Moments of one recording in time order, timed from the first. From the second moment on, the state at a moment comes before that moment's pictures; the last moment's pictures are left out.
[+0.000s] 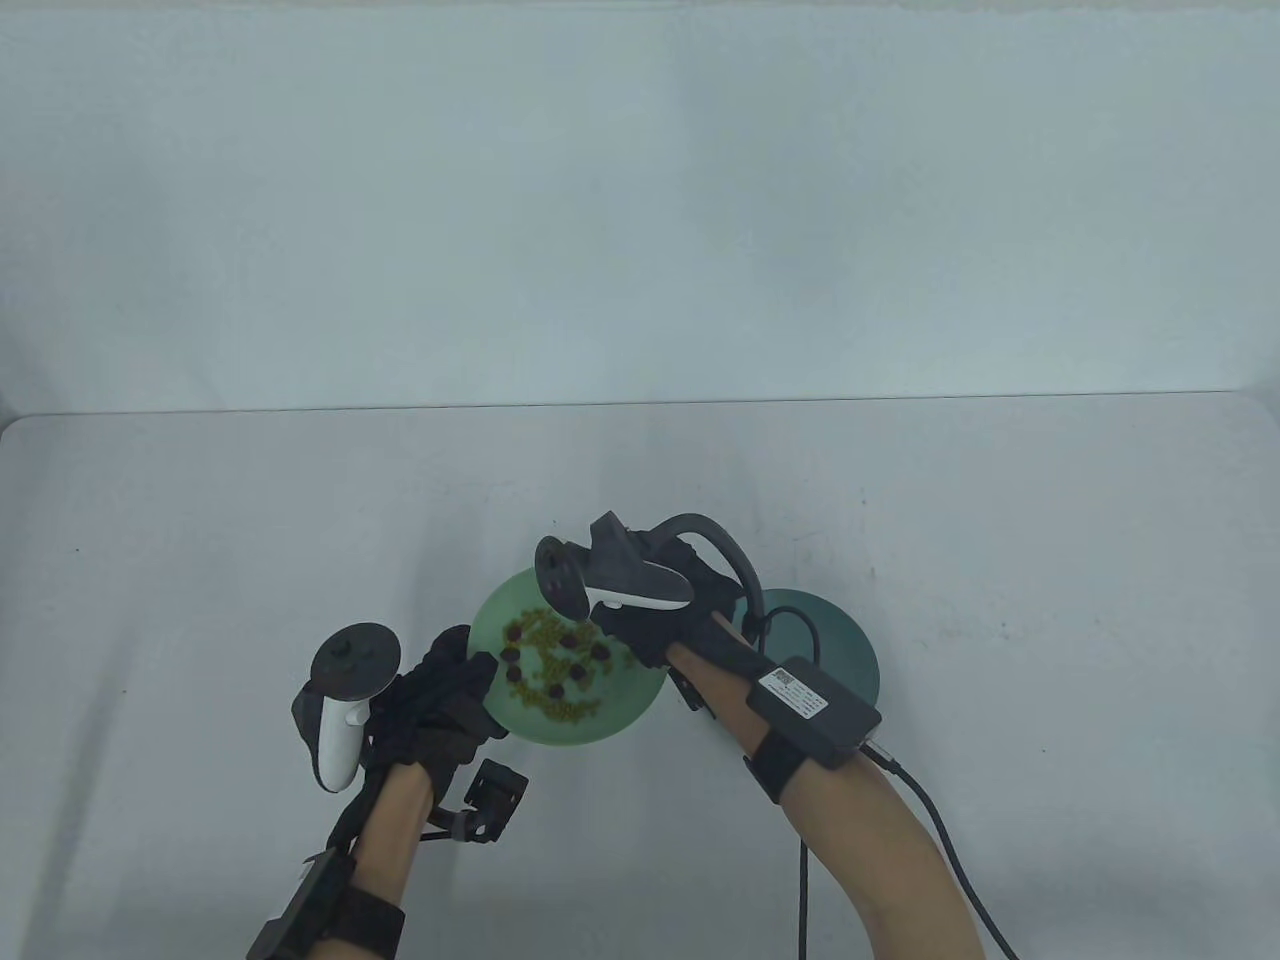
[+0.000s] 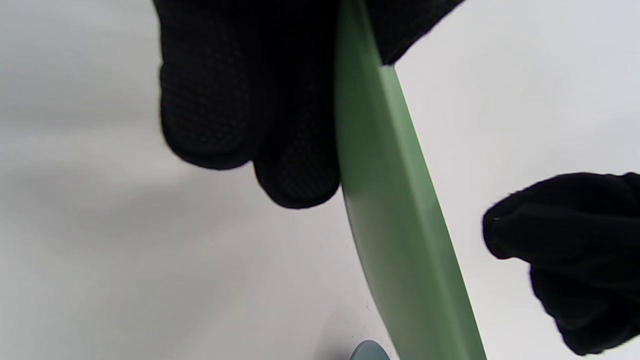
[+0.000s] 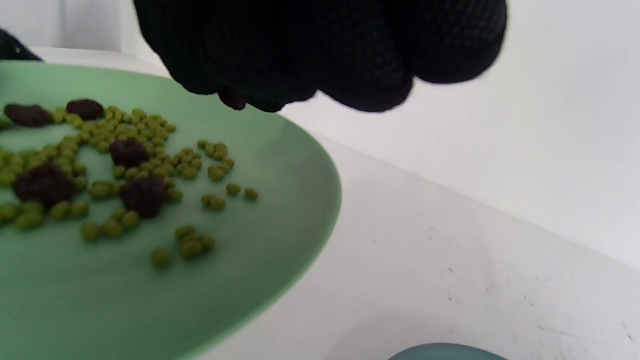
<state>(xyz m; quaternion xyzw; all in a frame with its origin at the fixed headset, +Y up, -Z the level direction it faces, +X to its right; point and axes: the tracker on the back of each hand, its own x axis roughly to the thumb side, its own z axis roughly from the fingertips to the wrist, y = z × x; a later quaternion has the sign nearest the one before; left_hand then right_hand) -0.230 -0.708 -0.356 -0.11 0.06 0.55 0.83 -0.028 -0.597 -0.417 -0.22 -0.03 -0.97 0.12</state>
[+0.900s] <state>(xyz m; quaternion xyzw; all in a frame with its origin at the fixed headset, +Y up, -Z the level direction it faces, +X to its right) -0.232 -0.708 -0.356 -0.10 0.06 0.55 0.83 0.124 -0.677 -0.440 -0.04 -0.12 -0.99 0.08</state>
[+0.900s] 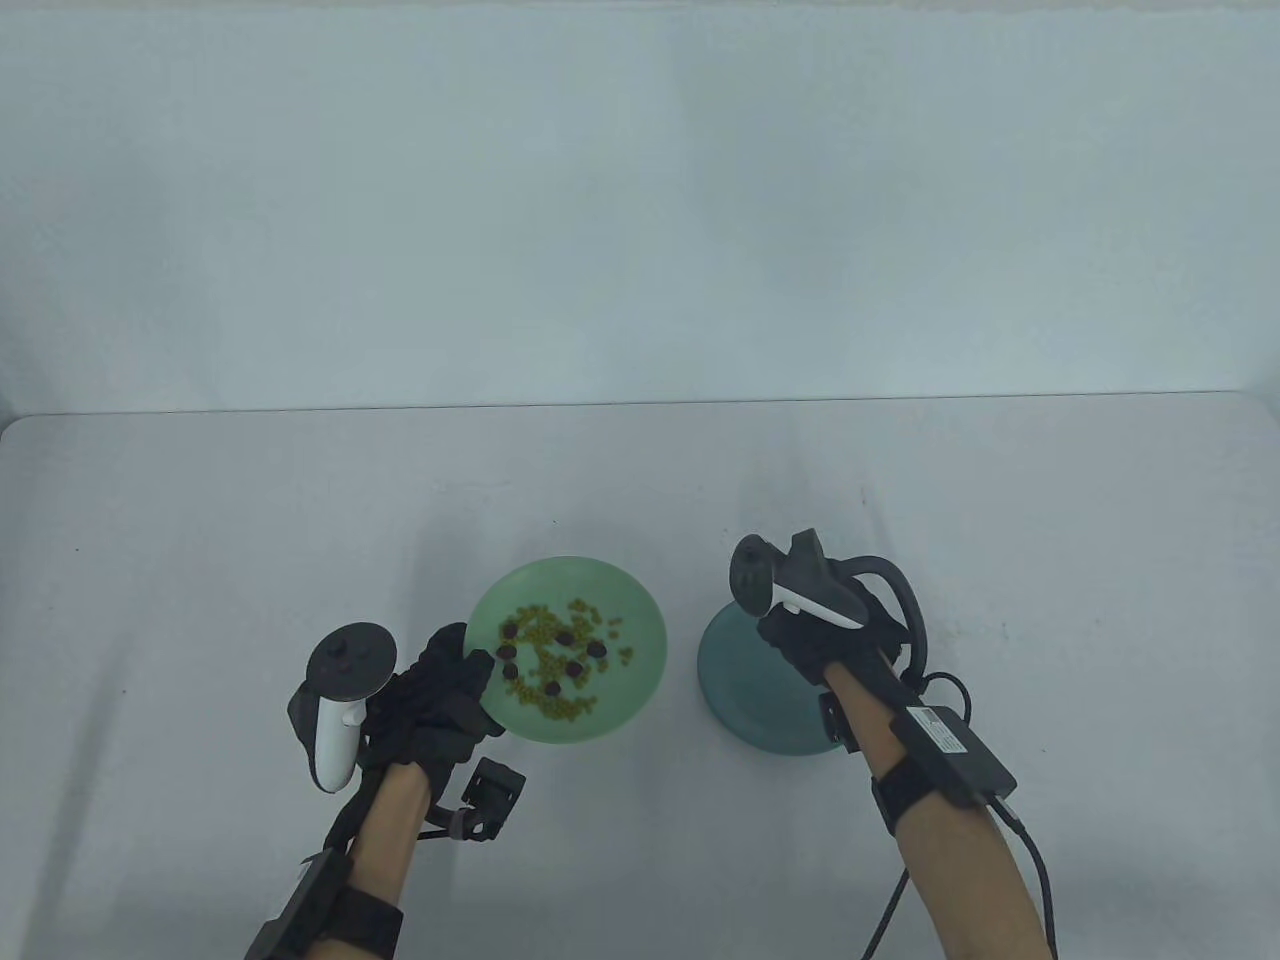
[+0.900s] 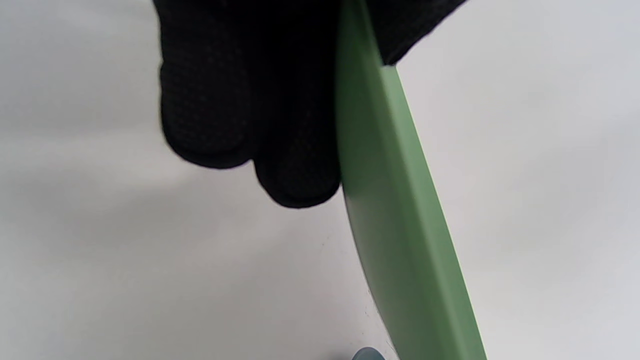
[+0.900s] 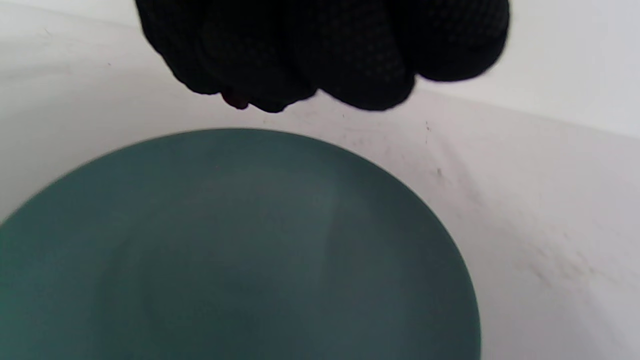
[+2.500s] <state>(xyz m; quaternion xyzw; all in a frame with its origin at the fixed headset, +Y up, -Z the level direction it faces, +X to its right) -0.231 -0.708 -0.356 -0.10 0.06 0.55 0.83 0.018 -0.588 -0.404 -0.17 -0.02 -0.98 0.11</state>
